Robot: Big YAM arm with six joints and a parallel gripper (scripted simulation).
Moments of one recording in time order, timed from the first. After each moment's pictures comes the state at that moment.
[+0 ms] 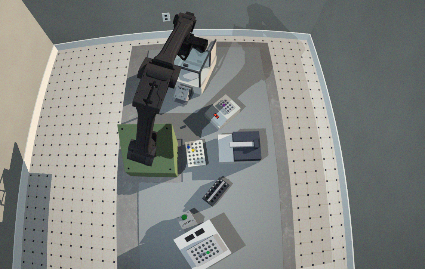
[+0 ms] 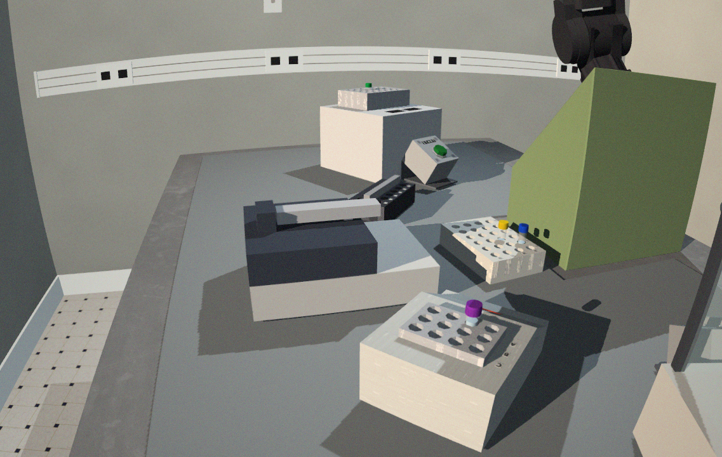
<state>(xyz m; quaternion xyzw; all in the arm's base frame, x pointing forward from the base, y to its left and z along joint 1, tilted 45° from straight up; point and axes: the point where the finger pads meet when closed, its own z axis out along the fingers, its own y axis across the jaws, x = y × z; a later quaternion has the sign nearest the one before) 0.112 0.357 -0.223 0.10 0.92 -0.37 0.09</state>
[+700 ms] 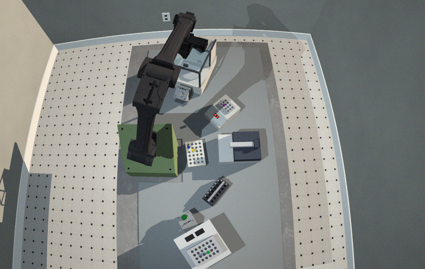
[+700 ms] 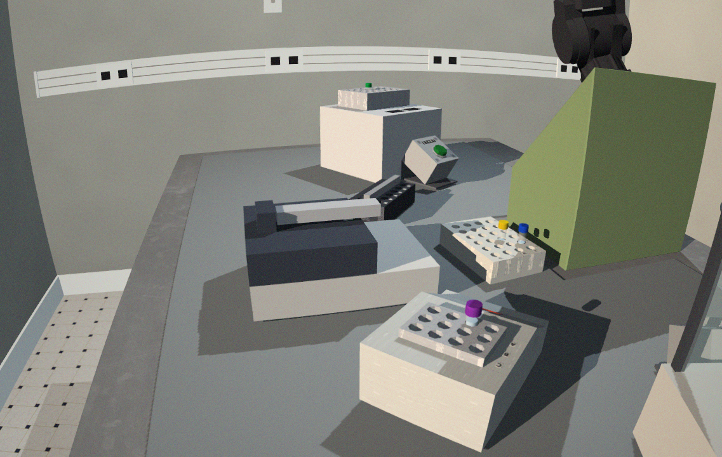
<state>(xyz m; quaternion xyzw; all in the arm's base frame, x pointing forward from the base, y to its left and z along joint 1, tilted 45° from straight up) 0.112 0.357 -0.224 0.10 0.92 -0.37 0.09</state>
